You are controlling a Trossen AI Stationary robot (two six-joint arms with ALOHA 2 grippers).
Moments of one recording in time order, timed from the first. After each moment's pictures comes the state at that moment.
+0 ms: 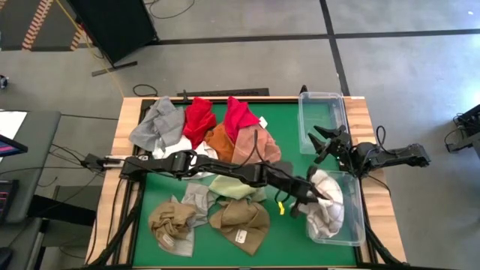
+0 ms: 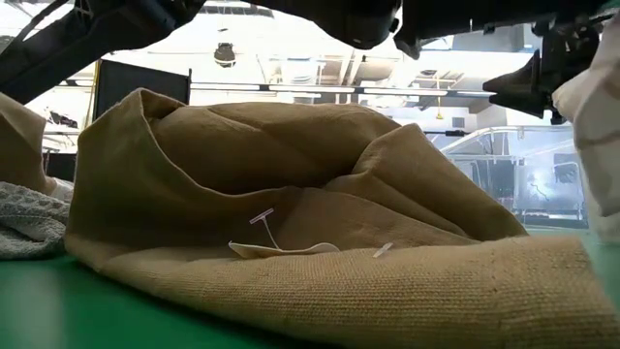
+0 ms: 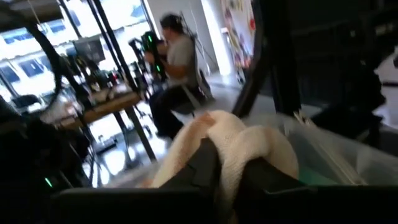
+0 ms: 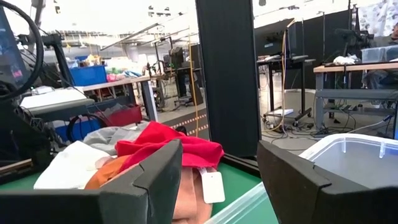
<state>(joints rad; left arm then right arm) -0.13 2.59 2.33 0.32 0.29 0.32 0.15 0.01 0.01 0.20 0.86 -0.03</state>
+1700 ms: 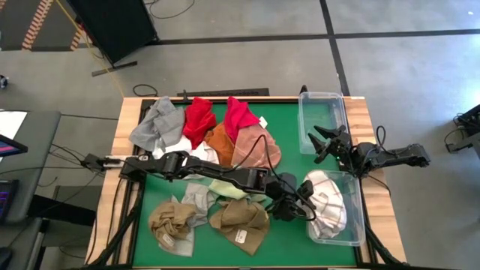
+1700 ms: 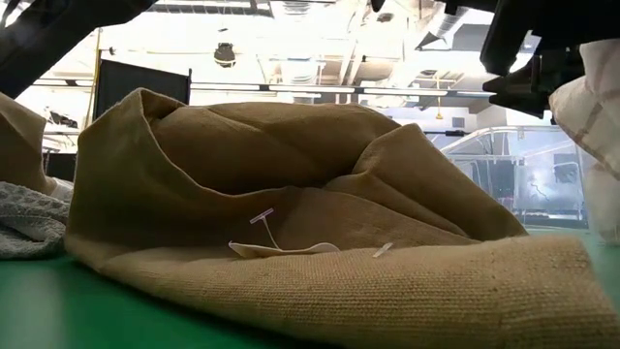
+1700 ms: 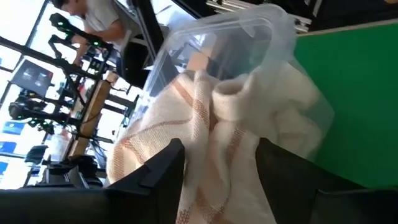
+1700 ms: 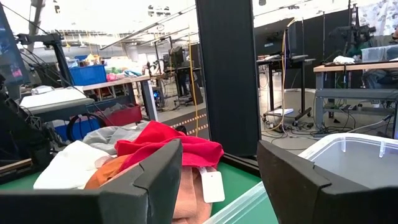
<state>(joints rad) -0.20 2.47 2.30 -0.20 0.18 1.10 0.15 0.01 0.01 0.19 0.86 -0.03</state>
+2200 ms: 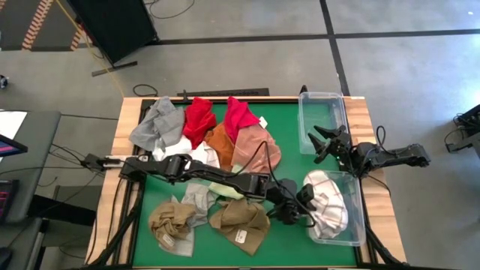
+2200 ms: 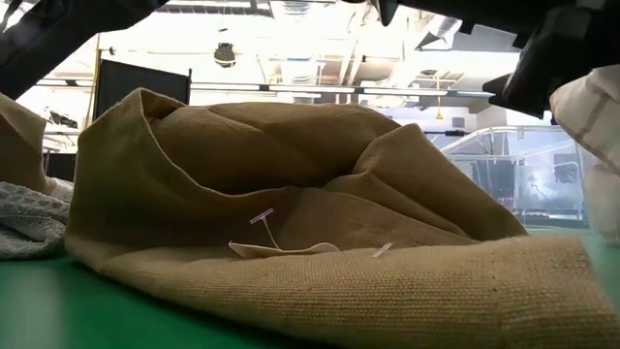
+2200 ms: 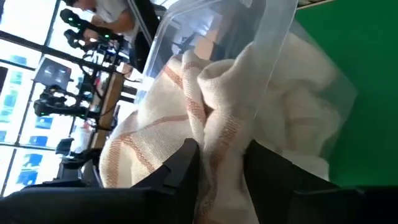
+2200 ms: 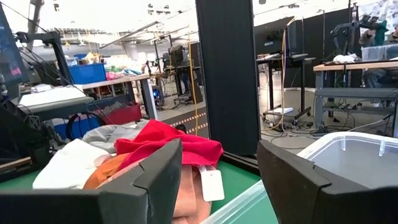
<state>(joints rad) -0.21 2.52 2.30 -0.10 0.07 1.16 0.15 0.01 0.01 0.19 0.86 -0.03</state>
